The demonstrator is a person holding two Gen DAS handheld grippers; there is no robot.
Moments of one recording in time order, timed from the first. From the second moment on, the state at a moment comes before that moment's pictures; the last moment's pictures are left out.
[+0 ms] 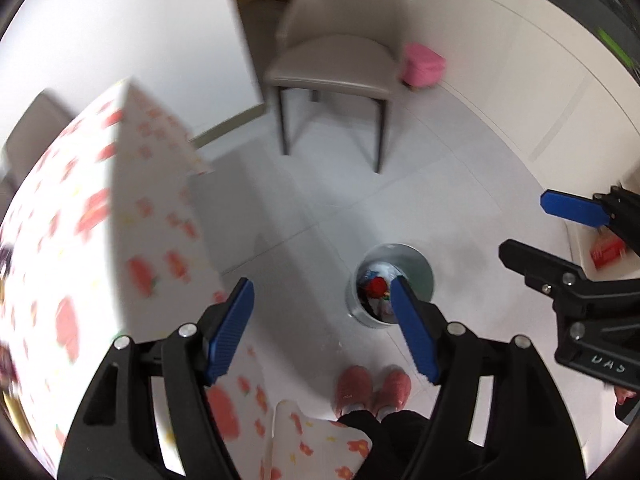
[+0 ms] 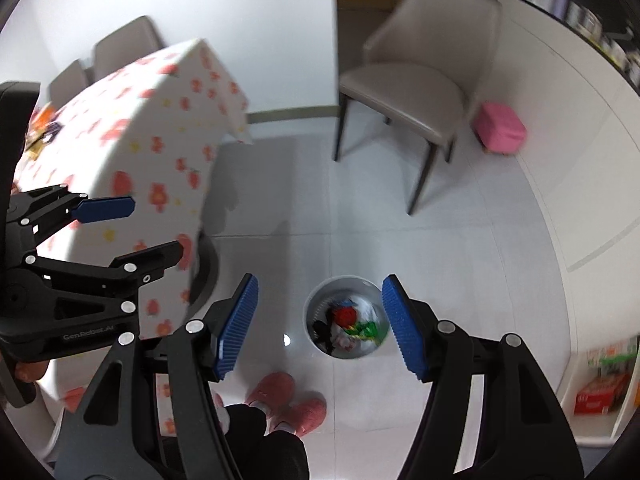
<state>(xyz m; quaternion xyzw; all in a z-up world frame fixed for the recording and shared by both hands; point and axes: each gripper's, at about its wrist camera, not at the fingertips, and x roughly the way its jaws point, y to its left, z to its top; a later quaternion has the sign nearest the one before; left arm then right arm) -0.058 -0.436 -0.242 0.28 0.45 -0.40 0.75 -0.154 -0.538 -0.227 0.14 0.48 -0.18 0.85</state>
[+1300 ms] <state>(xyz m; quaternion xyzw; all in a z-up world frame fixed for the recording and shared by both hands) 0.179 0.164 -0.167 0.09 0.47 0.01 0.88 0.204 0.007 -0.138 -0.05 0.43 0.20 0.88</state>
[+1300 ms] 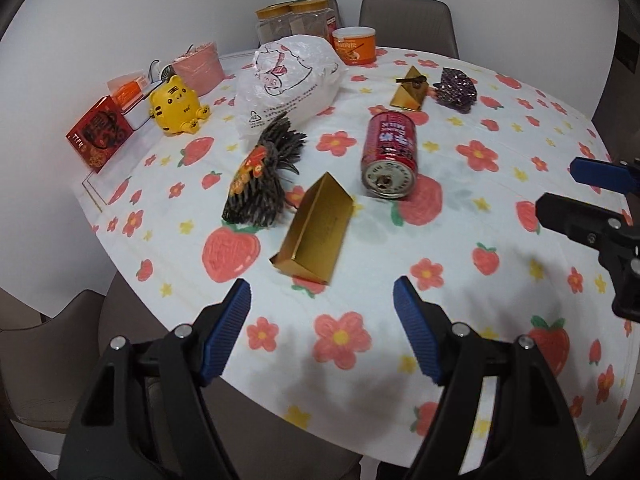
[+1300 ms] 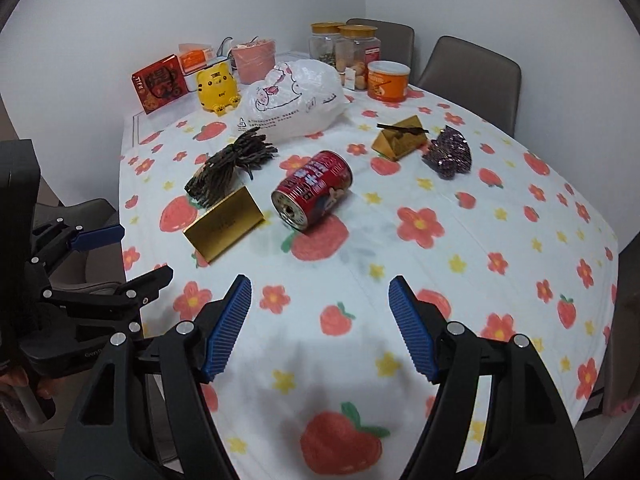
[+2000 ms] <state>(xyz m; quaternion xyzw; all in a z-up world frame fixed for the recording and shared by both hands) 0.262 0.196 -0.253 0.12 0.51 -0.08 0.85 0.348 0.082 -0.224 0.02 0.52 0.10 0.85</state>
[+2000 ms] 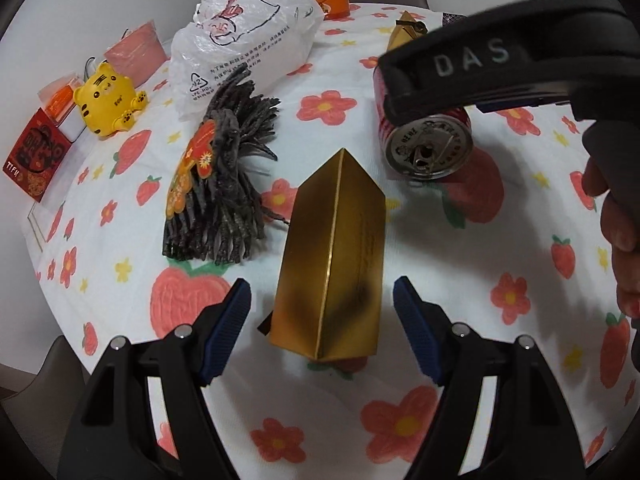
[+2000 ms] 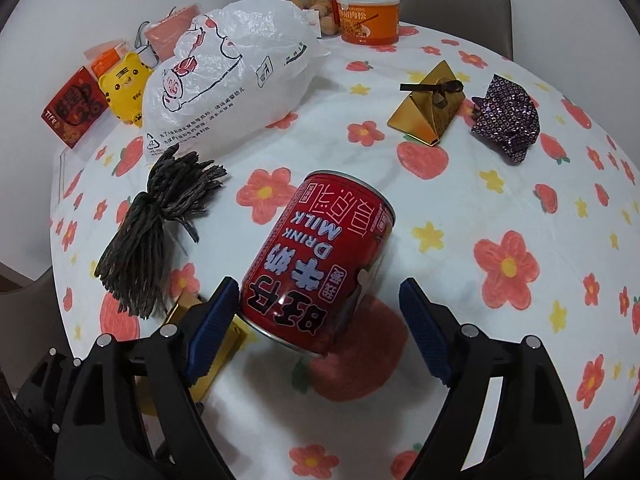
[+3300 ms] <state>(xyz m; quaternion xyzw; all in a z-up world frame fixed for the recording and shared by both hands) 0.234 0.084 -0.196 0.17 0.45 -0.25 0.84 0.249 -0.043 -0.160 0.04 0.48 0.01 0.88</state>
